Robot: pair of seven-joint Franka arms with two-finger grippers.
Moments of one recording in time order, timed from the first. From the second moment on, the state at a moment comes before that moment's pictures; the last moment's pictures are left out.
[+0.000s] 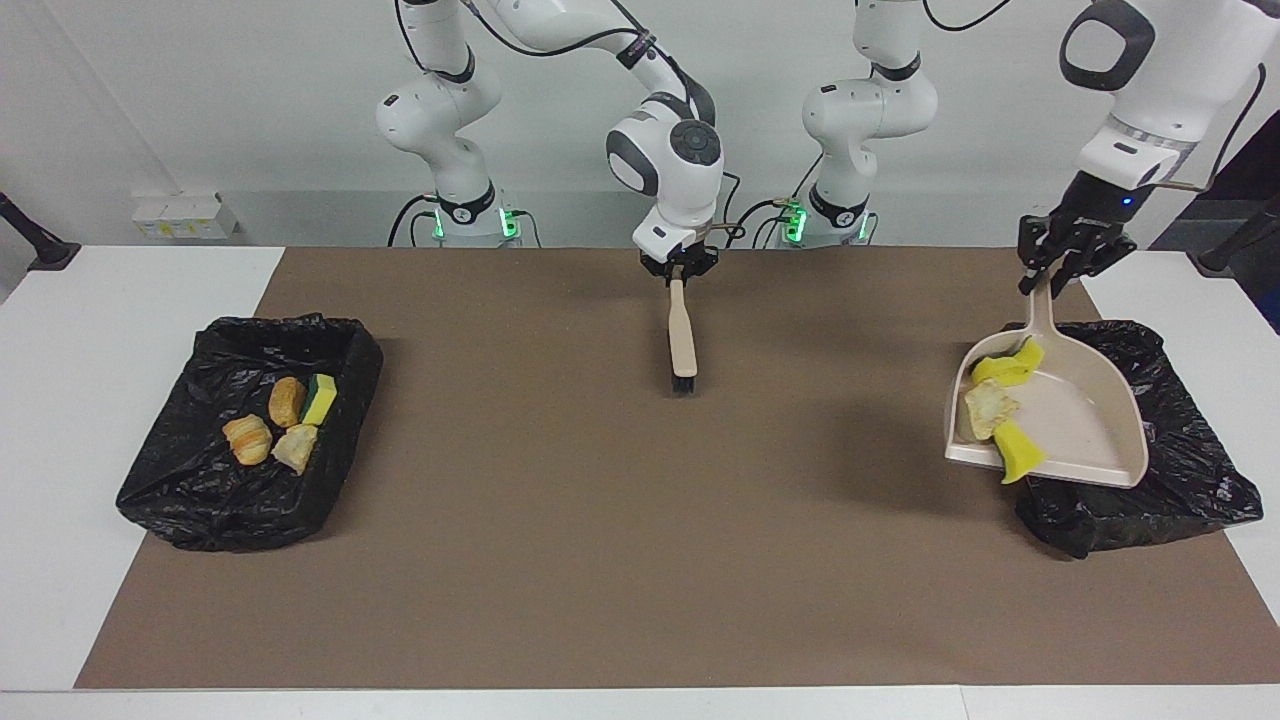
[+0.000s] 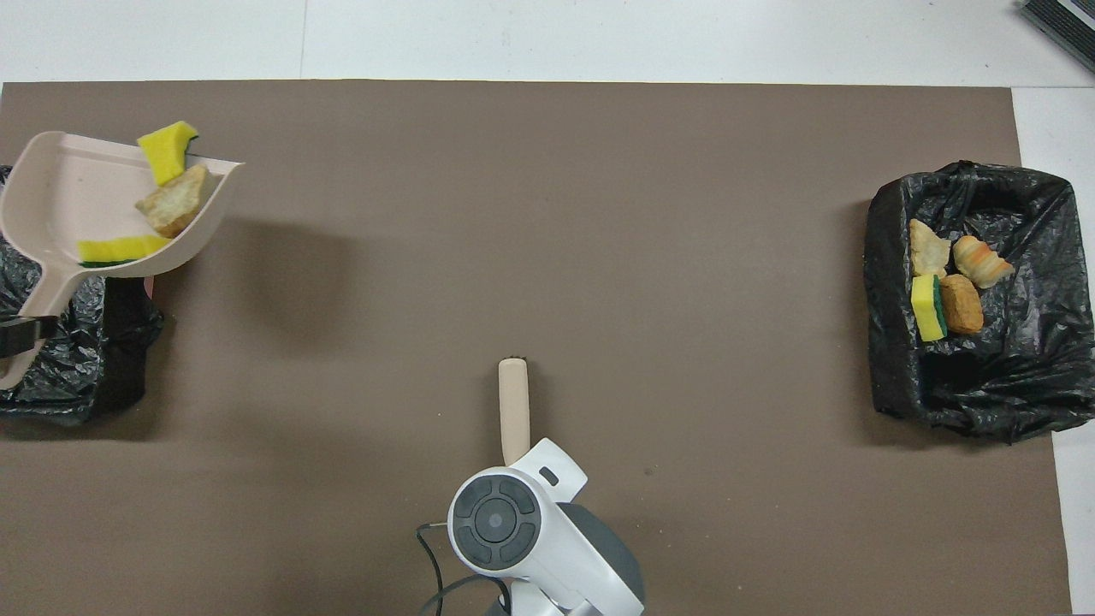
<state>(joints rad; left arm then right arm) 0.14 -0.25 0.08 -2.00 -0.15 1.94 0.47 0.82 0.14 0.07 -2.12 0.15 2.13 0.81</state>
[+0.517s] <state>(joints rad) 0.40 -0.12 0.09 -1.87 -0.15 1.94 0.89 0.75 0.14 0.06 -2.02 0.15 2.02 0.80</state>
